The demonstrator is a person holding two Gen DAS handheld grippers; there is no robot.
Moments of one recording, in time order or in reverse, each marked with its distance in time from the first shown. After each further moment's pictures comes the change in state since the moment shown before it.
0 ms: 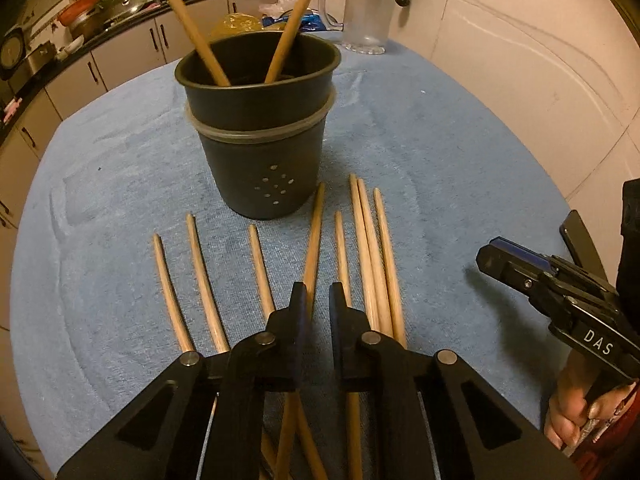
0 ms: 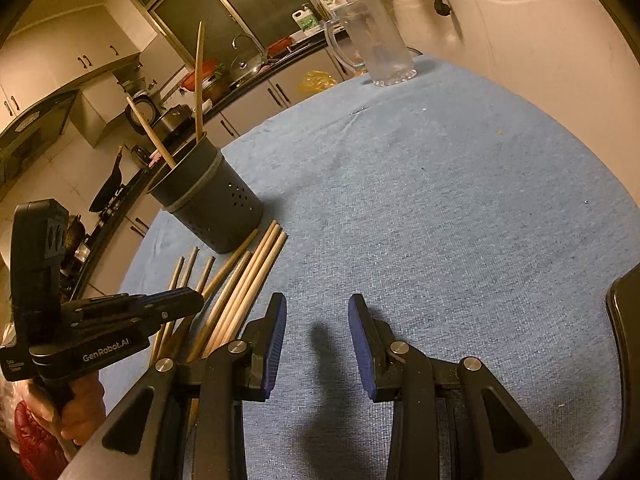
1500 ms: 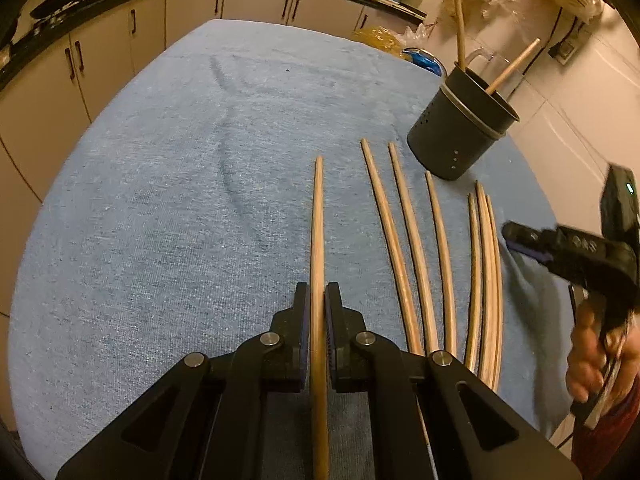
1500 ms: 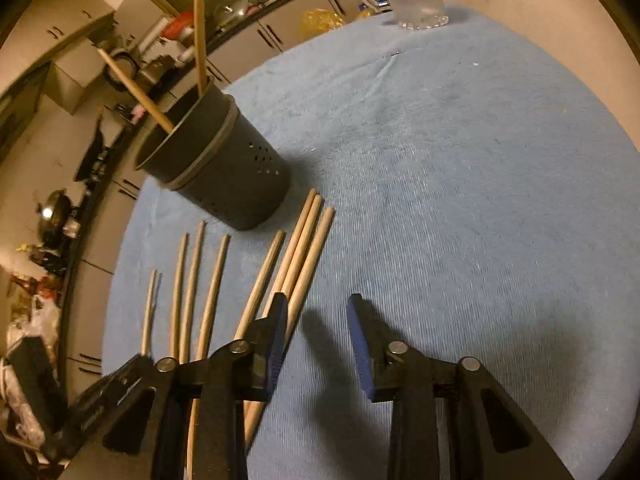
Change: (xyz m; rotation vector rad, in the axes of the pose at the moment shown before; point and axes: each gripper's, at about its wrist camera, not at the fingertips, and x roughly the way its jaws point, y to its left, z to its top) left arm -0.030 0.103 -0.119 -0.456 -0.089 0.000; right arm 0.060 0.047 0.034 0.019 0.264 -0.083
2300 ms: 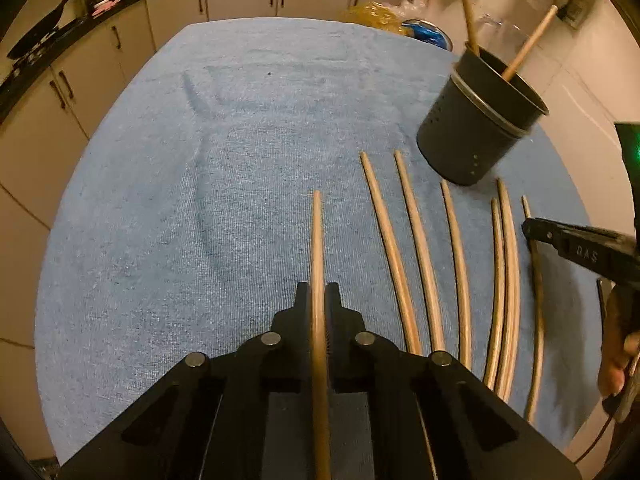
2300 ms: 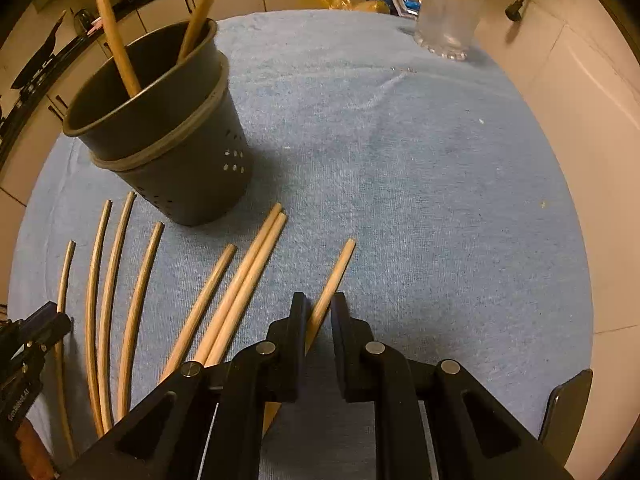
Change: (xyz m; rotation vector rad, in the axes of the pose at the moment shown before) left arm 0.017 -0.016 0.039 0.085 0.073 0.097; right arm 0.026 0.048 0.027 -0.258 0.106 -0.337
